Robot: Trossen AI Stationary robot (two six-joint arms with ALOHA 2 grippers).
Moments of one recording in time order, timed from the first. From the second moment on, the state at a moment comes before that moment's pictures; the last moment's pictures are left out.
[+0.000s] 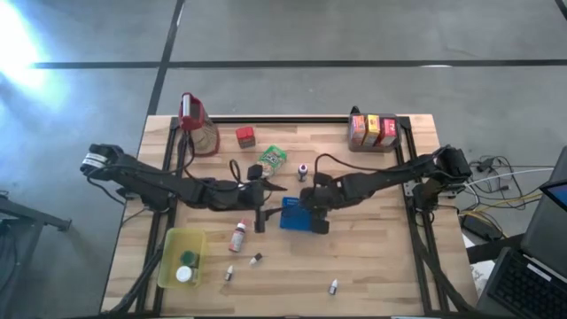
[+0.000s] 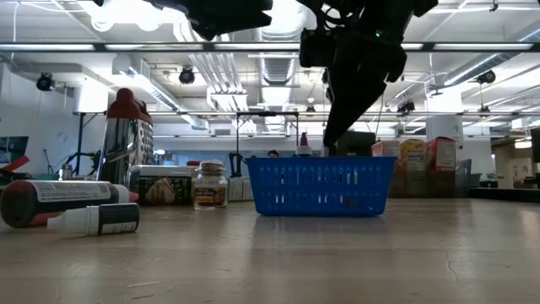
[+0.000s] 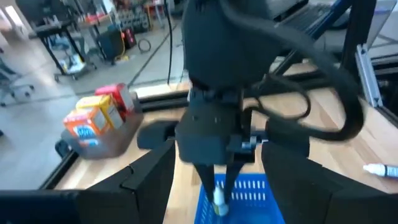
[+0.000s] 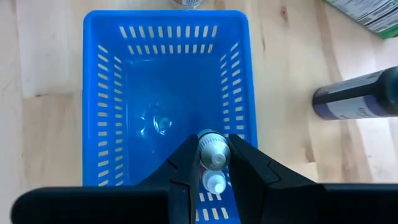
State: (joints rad) left arm -0.23 1.34 0.84 0.33 -0.35 0.12; right arm 0.14 1.71 1.18 -0.60 0.17 0.26
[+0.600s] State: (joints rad) left arm -0.24 1.33 0.76 0.57 -0.35 0.19; right arm 0.09 1.73 1.09 -0.48 0.11 0.26
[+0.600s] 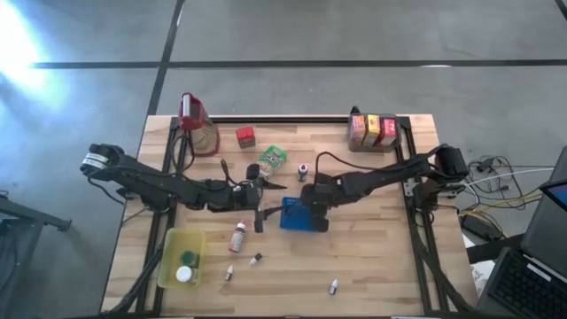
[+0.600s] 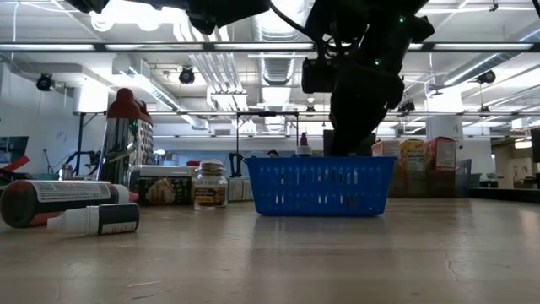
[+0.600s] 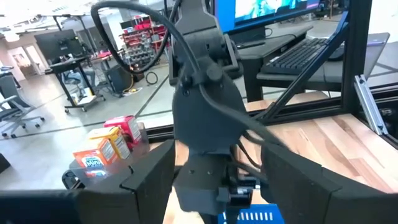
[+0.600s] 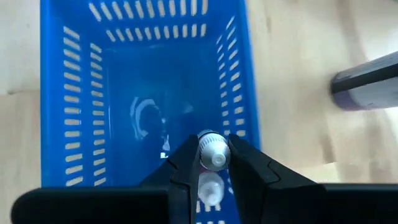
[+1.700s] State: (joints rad) left arm -0.24 1.33 0.76 0.55 -0.35 0.18; right arm 0.08 1.80 1.16 -0.54 0.07 0.25
